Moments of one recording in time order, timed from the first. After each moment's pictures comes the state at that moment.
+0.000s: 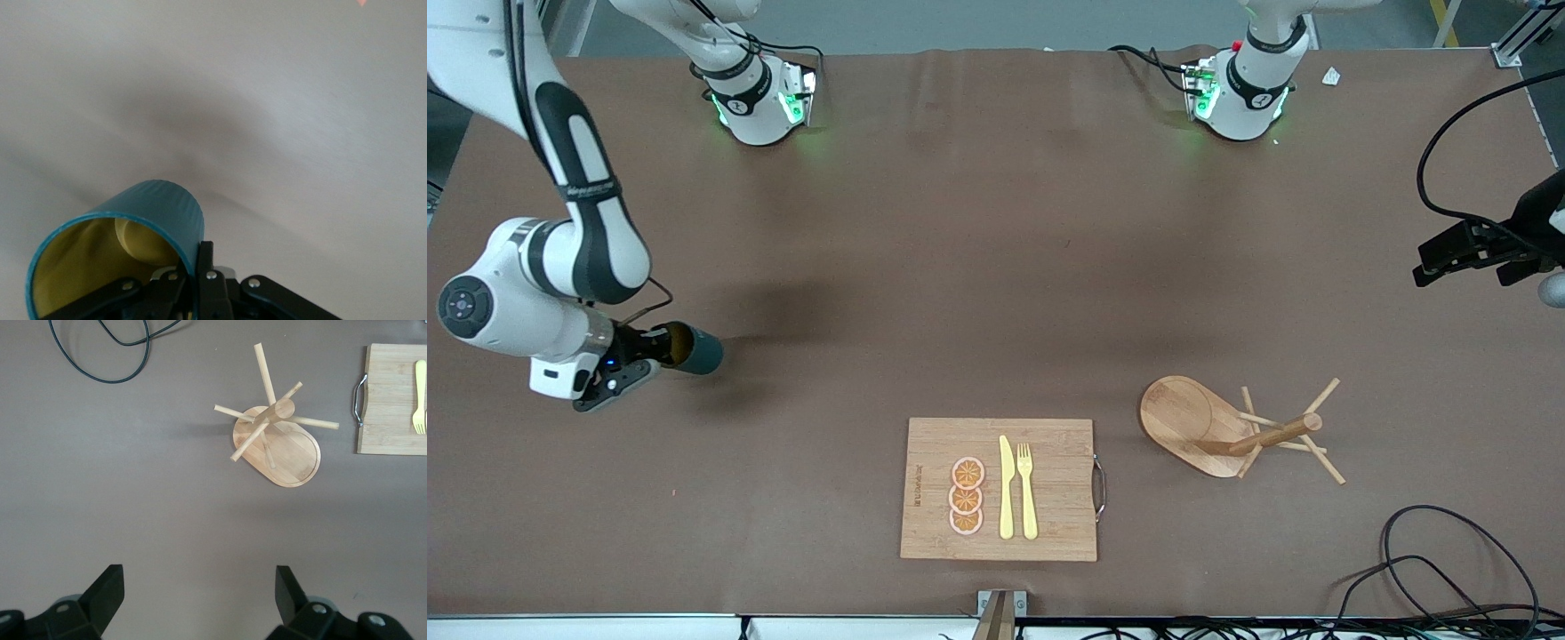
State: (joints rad) left arm -0.03 0.16 -0.01 -1.35 -0.02 1.54 -0.04; right arm -0.01 0.36 -0.04 -1.94 0.07 2.19 -0.62
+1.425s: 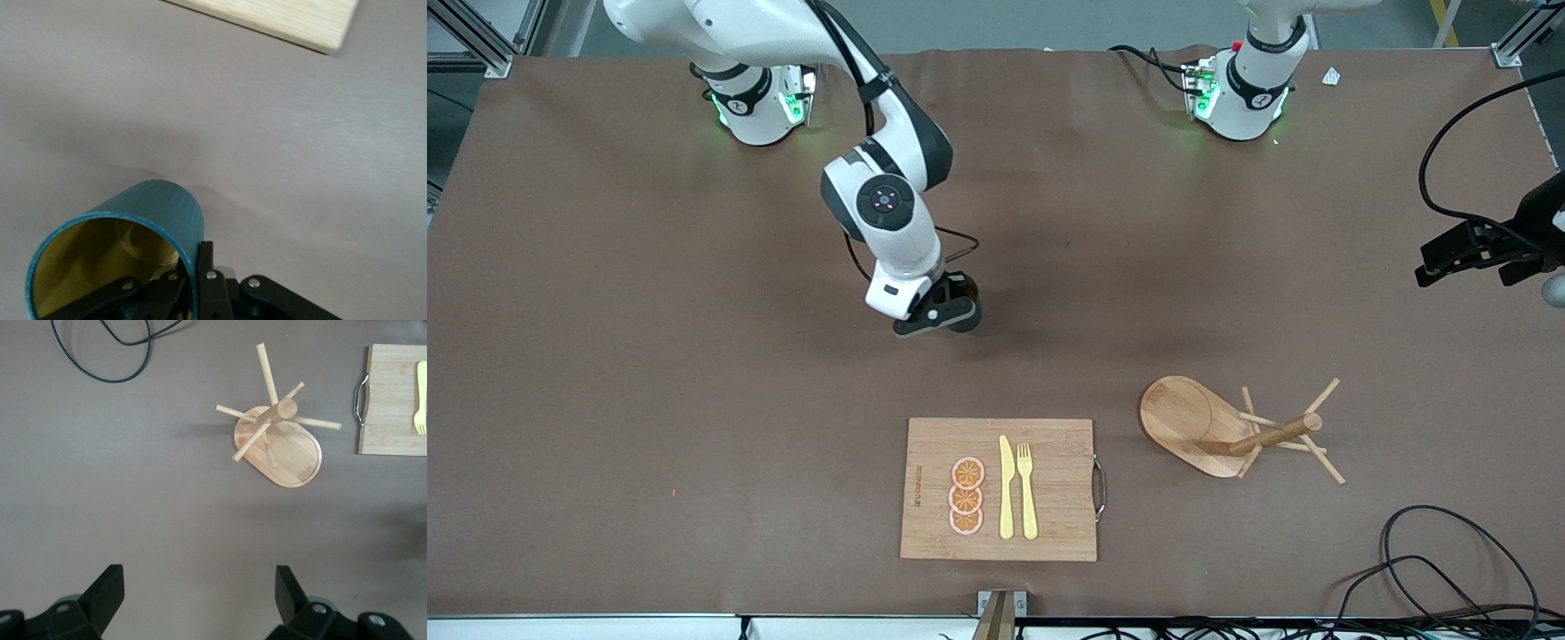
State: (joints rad) left arm -0.03 0.16 -0.01 -1.35 -0.02 1.54 -0.04; right arm 0.73 0.50 -0.04 -1.79 0.08 2.32 0.34
